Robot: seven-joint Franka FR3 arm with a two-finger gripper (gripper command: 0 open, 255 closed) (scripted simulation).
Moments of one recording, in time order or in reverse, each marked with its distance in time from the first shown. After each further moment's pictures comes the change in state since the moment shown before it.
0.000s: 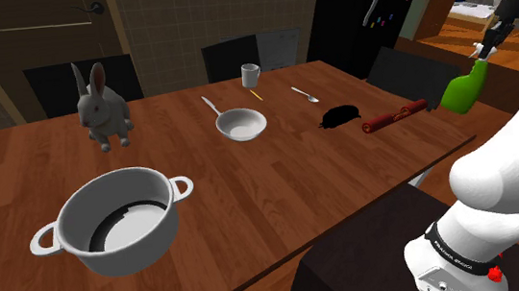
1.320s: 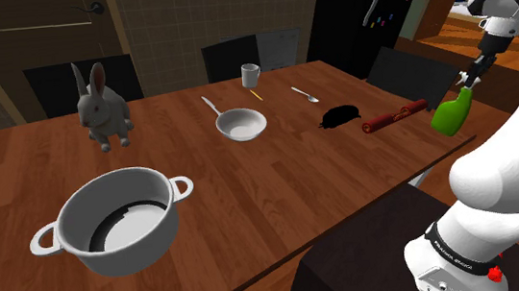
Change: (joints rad) arm -0.007 0.037 0.006 -0.220 0.029 0.248 -0.034
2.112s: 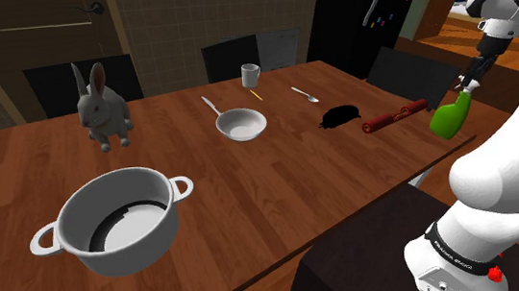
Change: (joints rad) arm 0.000 0.004 0.001 -0.008 0.003 0.012 -0.001
